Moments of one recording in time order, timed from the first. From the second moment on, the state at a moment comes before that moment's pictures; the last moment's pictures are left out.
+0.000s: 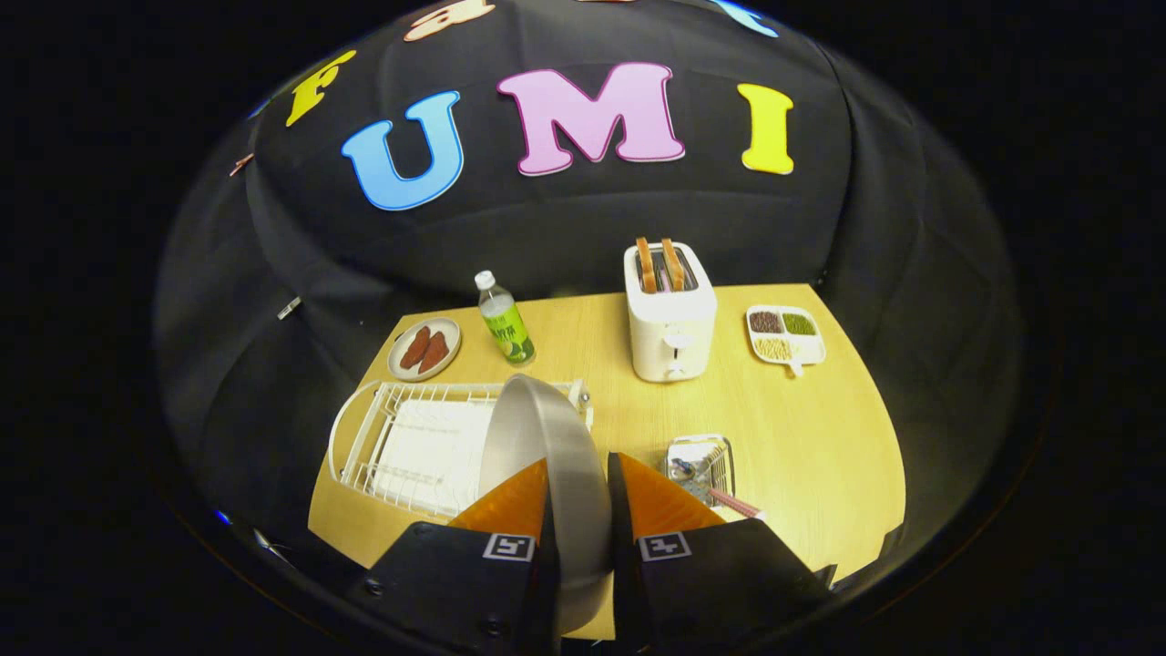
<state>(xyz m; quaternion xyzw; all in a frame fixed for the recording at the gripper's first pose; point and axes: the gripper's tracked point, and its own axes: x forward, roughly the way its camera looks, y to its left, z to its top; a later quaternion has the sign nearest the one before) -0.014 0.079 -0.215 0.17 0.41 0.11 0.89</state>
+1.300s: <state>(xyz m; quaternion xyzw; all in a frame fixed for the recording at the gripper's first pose) -0.140 0.064 -0.429 0.38 0.55 0.07 0.74</state>
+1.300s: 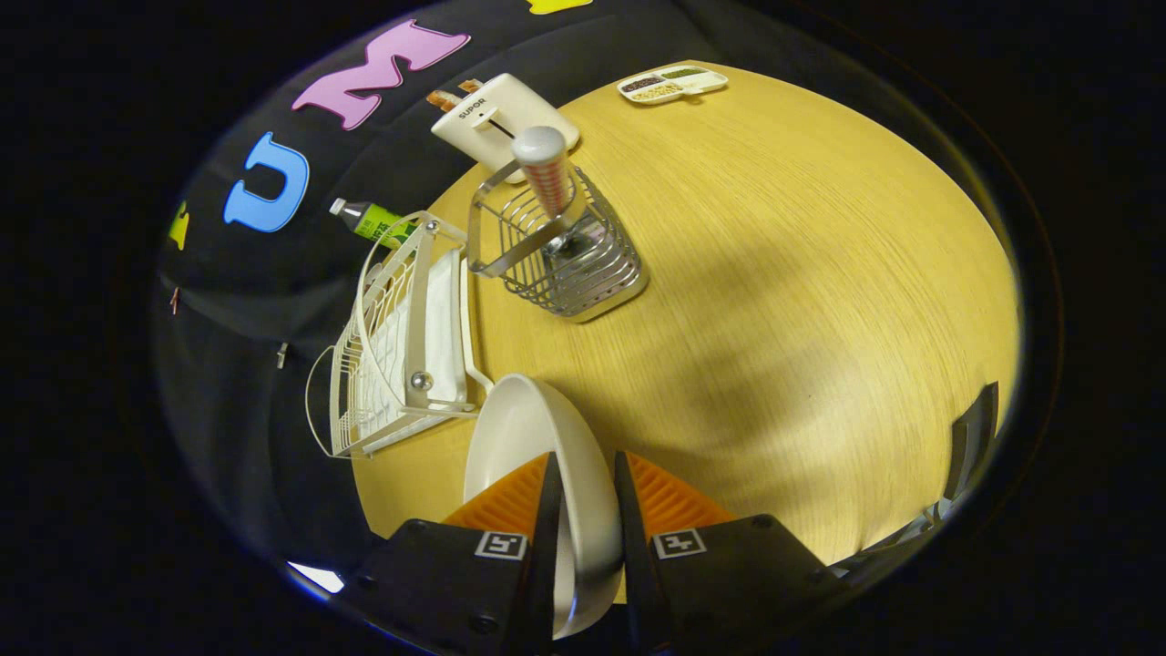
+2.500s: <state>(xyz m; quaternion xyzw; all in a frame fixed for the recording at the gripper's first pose) -0.037 -0.019 -0.300 0.11 0.36 0.10 0.92</state>
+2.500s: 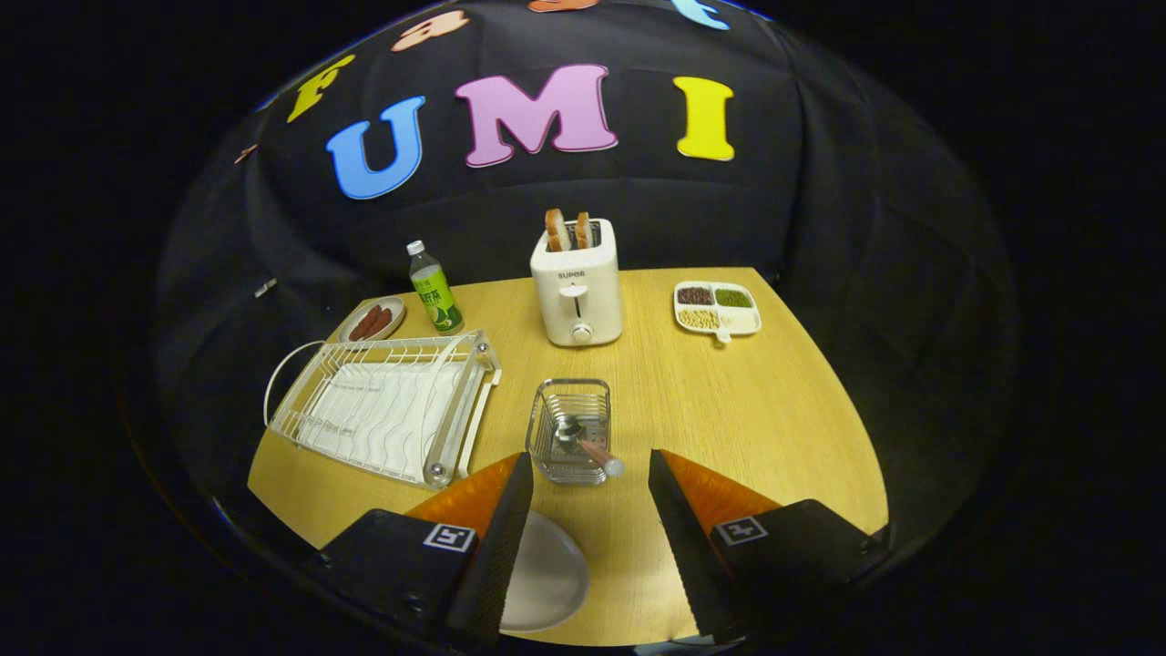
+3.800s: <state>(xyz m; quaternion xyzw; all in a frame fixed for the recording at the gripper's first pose) -0.039 -0.015 -0.325 0.06 0.41 0.14 0.90</state>
